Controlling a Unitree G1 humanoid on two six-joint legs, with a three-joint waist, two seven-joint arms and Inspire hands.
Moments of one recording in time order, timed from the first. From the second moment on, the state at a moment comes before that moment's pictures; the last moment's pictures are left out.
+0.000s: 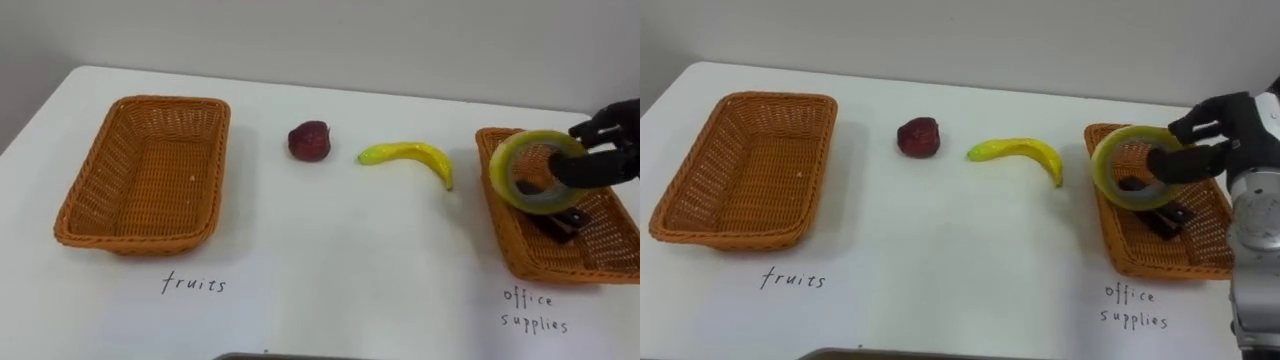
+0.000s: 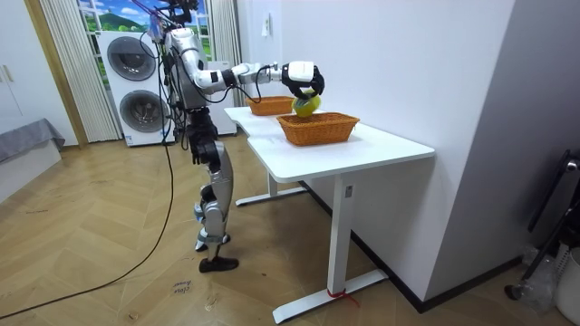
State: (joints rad) left arm 0.34 0.26 0.26 1.00 -0.21 0.22 0.08; right arm -0.14 -0.55 -0.23 0.06 -0.25 0.36 0.04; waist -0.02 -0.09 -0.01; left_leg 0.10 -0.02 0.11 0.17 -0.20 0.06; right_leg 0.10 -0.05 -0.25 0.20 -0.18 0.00
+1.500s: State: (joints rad) left arm 0.33 0.26 0.25 1.00 -0.21 0.22 0.08; right arm -0.14 -0.55 -0.23 0.06 -0.24 0.36 -0.01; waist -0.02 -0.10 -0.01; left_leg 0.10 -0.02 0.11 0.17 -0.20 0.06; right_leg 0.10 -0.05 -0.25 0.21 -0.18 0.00
